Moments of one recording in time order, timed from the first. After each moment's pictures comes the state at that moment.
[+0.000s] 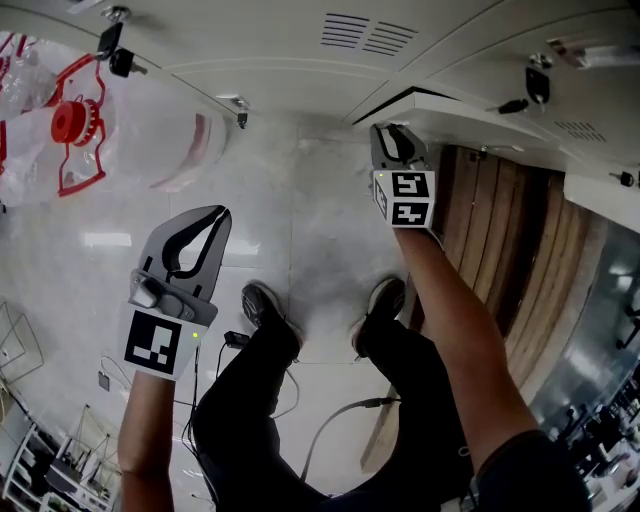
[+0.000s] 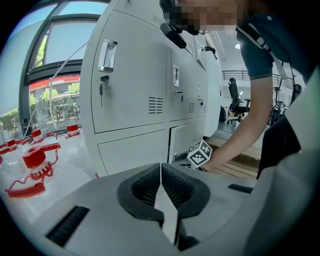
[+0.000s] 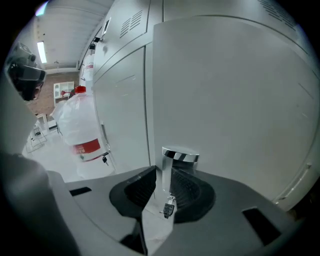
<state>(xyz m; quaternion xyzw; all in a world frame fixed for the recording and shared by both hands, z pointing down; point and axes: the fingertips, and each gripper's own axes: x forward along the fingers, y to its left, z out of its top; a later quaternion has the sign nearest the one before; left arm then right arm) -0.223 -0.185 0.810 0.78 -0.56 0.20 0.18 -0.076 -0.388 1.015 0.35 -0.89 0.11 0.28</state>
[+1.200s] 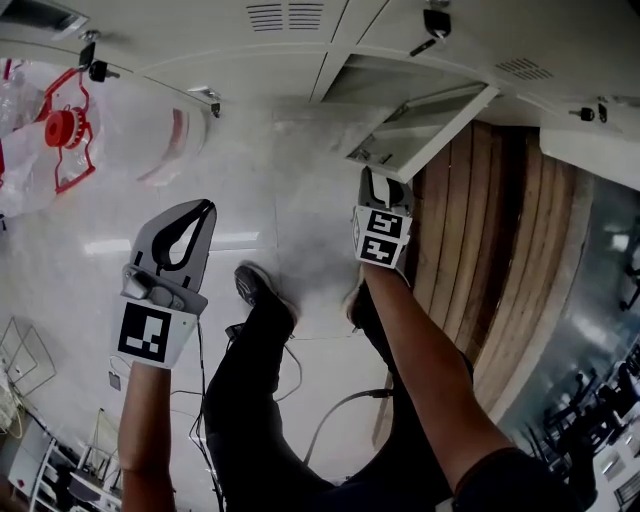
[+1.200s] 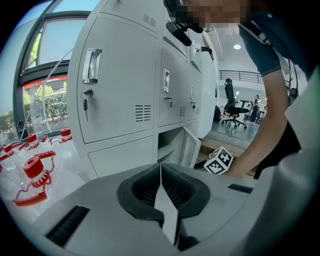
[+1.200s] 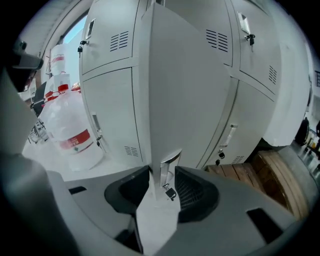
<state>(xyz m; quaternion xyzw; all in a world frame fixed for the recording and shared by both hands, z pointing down) -0.182 -0.173 0.770 0.79 -0.54 0.21 0.18 0.050 -0.279 0.997 0.49 -0.78 0.19 0.34</state>
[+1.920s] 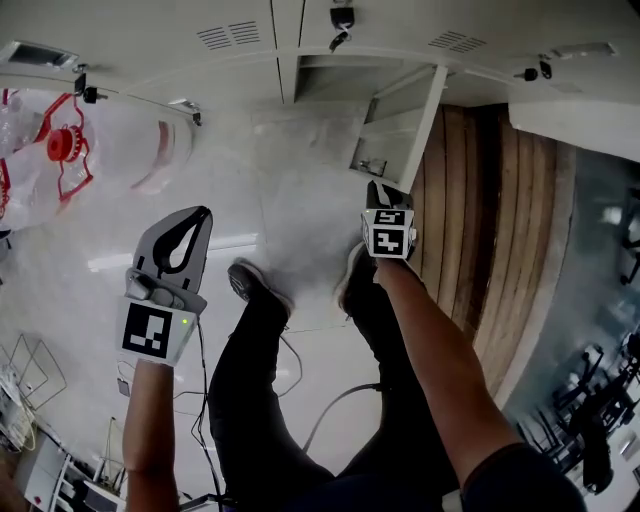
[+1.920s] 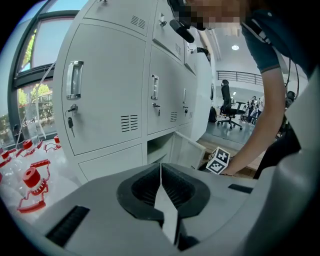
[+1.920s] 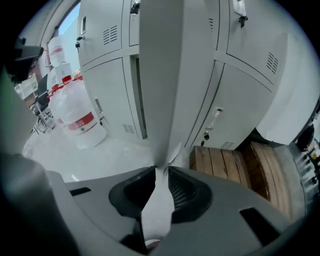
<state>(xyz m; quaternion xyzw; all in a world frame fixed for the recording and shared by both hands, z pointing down) -0.132 -0.168 0.725 0.81 -0.52 0.21 0.18 0.142 -0.245 0.994 0.44 -0.75 0.23 0.43</state>
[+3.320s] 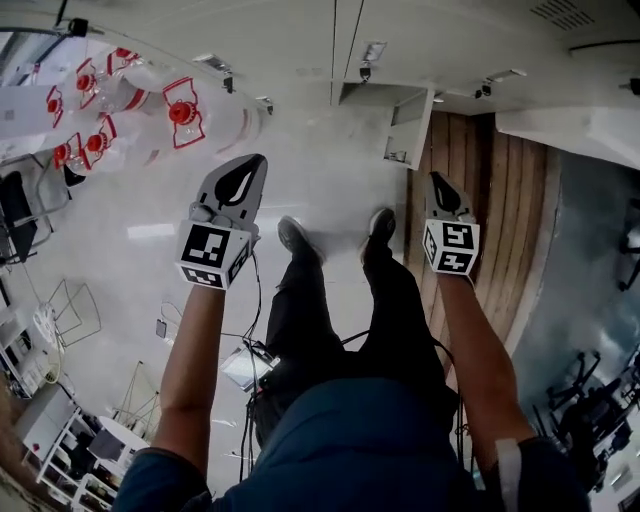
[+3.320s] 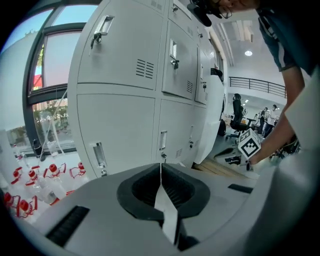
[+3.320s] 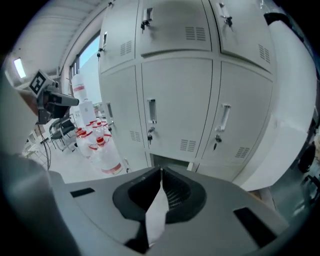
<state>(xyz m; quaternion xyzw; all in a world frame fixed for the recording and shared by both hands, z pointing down) -0.138 -0.176 0.447 0.78 -0.57 0.20 0.19 0.151 -0.246 0.571 0.41 -0.84 0.16 0.31</state>
